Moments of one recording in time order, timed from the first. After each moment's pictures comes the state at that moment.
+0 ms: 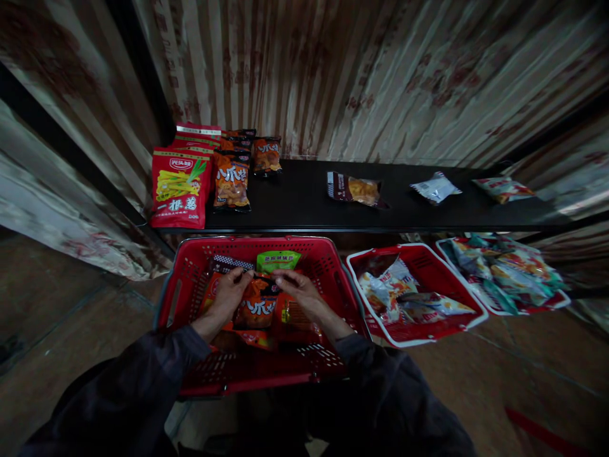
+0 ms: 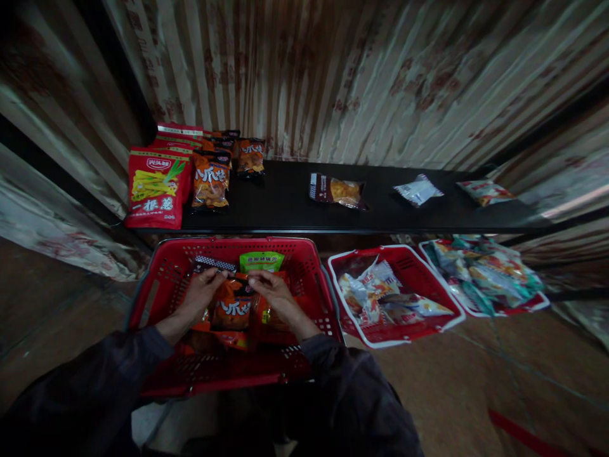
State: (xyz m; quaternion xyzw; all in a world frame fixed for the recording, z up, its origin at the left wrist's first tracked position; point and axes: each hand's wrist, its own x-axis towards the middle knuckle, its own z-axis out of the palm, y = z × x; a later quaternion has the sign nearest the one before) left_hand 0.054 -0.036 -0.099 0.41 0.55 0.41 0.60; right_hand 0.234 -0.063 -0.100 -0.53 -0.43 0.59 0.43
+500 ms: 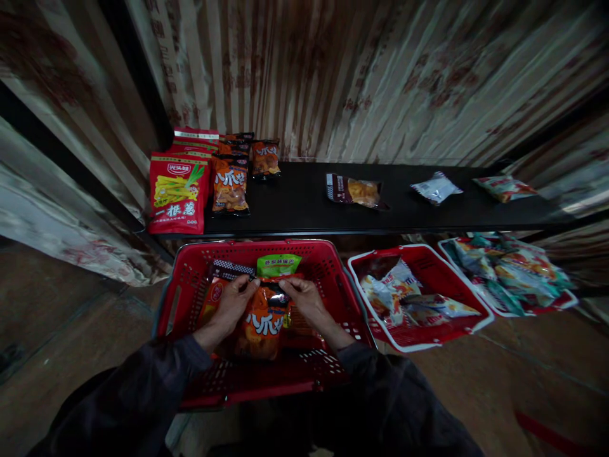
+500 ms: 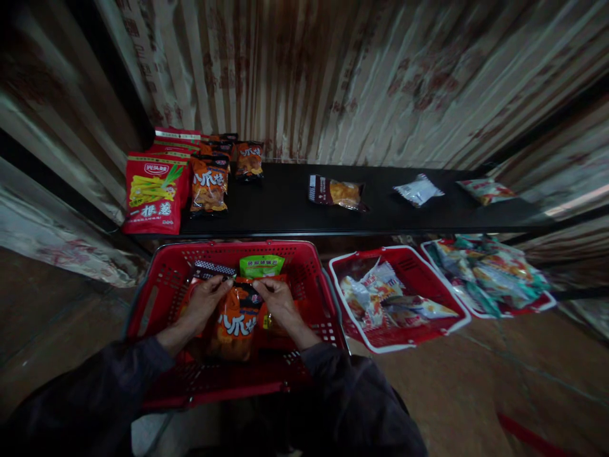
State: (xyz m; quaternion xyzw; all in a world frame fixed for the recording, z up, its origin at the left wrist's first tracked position) left_hand 0.059 -0.042 -0.092 0.42 0.52 0.38 0.64; right_hand 0.231 -0.061 -0.110 -0.57 -0.40 0.53 0.49
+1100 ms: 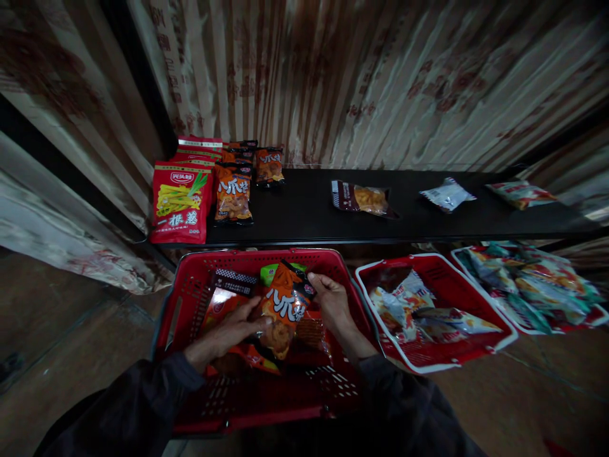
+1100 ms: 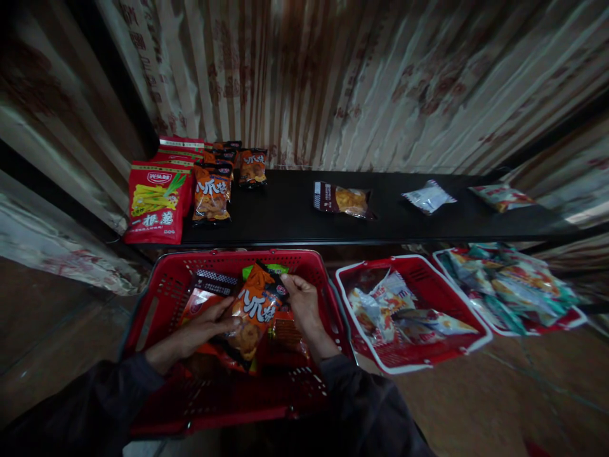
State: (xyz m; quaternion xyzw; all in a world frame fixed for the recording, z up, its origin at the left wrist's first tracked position) left_hand 0.037 -0.046 -0.092 0.43 0.44 0.22 0.76; right_hand 0.256 -0.046 -0.092 -0.59 -0.23 0.50 0.59
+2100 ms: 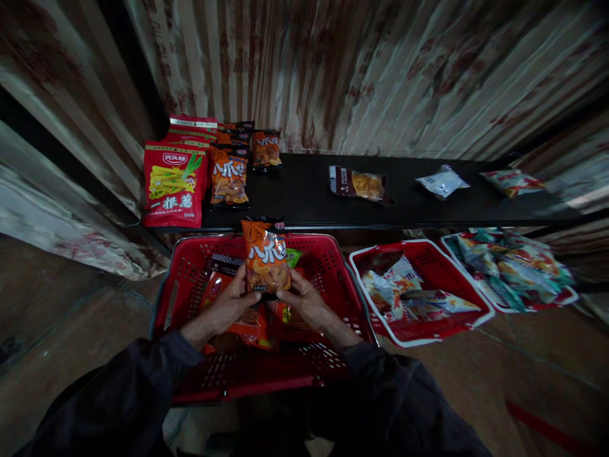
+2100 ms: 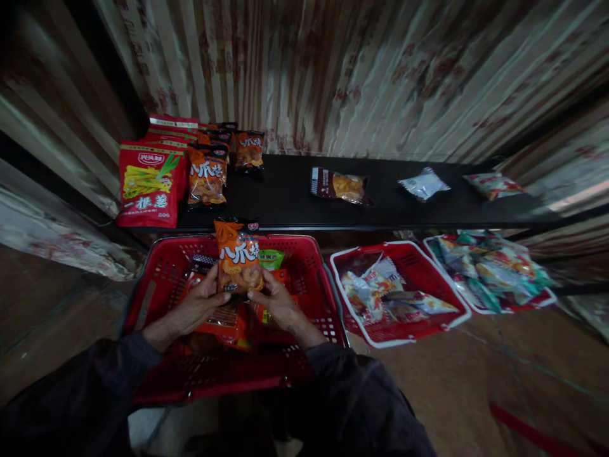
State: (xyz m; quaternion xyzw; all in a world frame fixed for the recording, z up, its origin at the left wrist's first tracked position) left_hand 0.046 -0.047 -0.081 0.37 0.31 0.37 0.79; right_hand 0.232 -0.073 -0.097 -0.44 -0.37 0.66 0.48
